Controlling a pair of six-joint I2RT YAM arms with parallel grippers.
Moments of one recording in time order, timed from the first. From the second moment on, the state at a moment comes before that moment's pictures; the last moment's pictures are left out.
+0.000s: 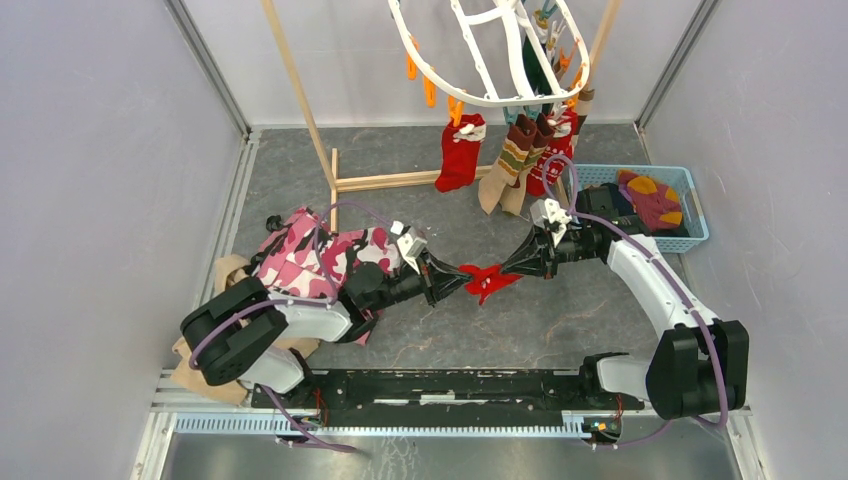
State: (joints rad) left arm -0.91 1.45 0.38 1.21 0.29 -0.50; right arm 0.13 1.26 0.90 -0.83 -1.42 -1.08
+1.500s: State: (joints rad) left arm -0.91 1.19 0.96 -0.02 0.10 -0.43; right arm 0.49 1.19 0.69 -0.09 -1.04 -0.33
